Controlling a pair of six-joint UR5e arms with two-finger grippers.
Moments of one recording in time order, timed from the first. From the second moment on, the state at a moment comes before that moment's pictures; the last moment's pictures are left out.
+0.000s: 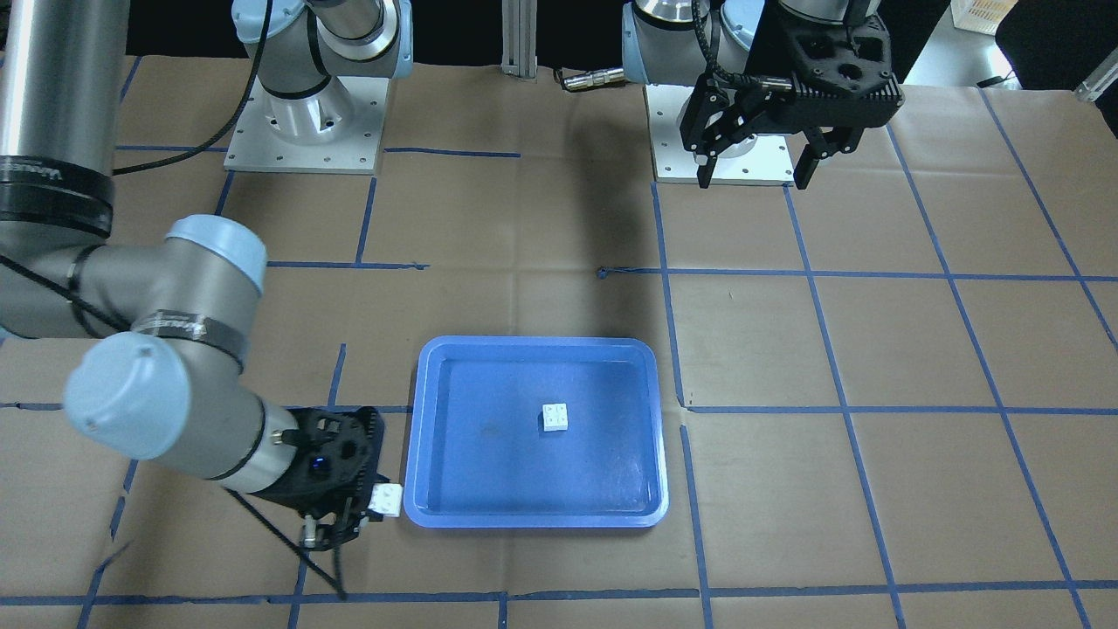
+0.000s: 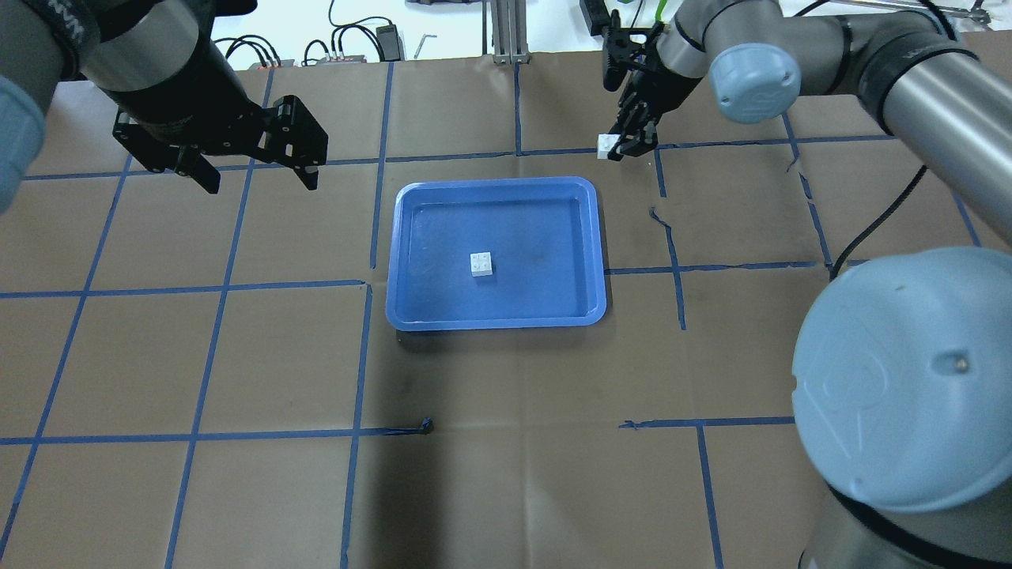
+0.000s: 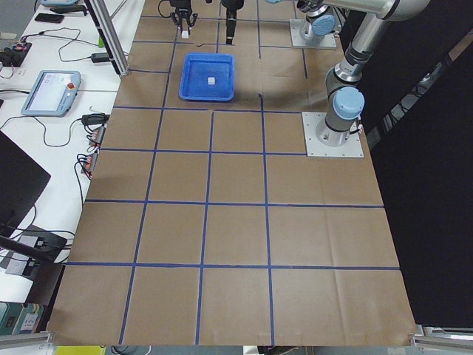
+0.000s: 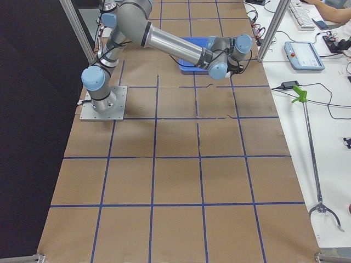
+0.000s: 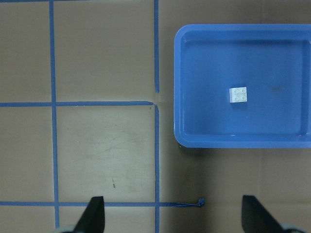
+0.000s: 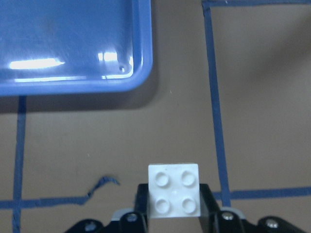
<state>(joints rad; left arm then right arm) -1.62 -1.50 -1.54 -1.58 1.59 -0.05 1.62 -0.99 1.38 -2.02 -1.22 -1.41</state>
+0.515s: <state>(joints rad) -1.61 -1.49 -1.54 -1.57 1.59 -0.05 1.77 -0.99 1.59 -2.34 -1.23 -1.17</state>
